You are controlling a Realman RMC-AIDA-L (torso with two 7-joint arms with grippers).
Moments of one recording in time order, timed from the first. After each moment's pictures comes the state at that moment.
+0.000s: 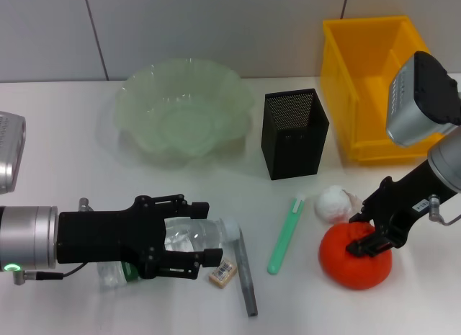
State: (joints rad) left arm -0.52 -2.03 0.92 0.55 1.84 1.66 -1.27; right arm 0.77 2.07 -1.05 -1.01 -2.62 -1.66 1.90
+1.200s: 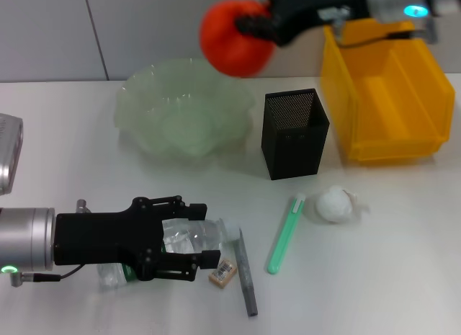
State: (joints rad) left arm -0.52 -2.02 0.92 0.56 1.84 1.67 -1.27; right arm 0.87 2.08 -1.02 -1.15 -2.15 -1.26 1.98
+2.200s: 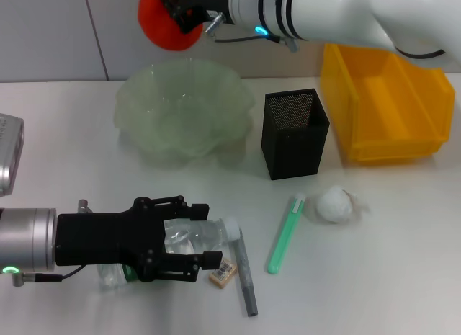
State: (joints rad) left arm -0.52 -2.03 0.92 0.56 1.84 1.67 -1.26; right arm 1.10 2.09 -1.61 -0.63 -1.78 -0.31 1.88
